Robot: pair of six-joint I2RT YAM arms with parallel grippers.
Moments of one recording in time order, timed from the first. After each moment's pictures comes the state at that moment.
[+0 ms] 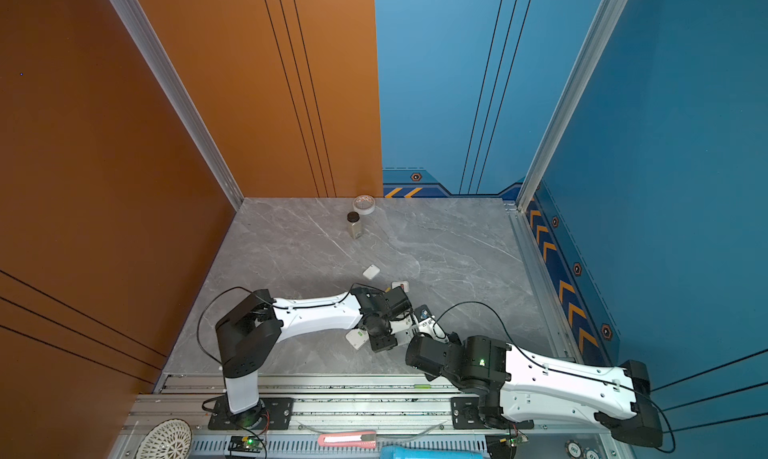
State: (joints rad) left arm -1.05 1.90 1.28 -0.73 0.03 0.22; right arm 1.31 0.88 0.78 -1.09 0.46 0.73
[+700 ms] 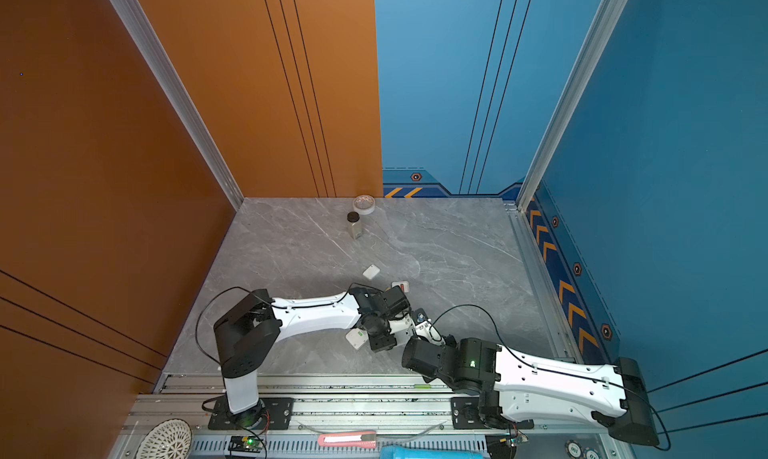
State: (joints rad) left arm -1.04 1.90 1.26 -0.71 0.06 0.24; right arm 1.31 0.91 0.73 -1.03 0.46 0.73
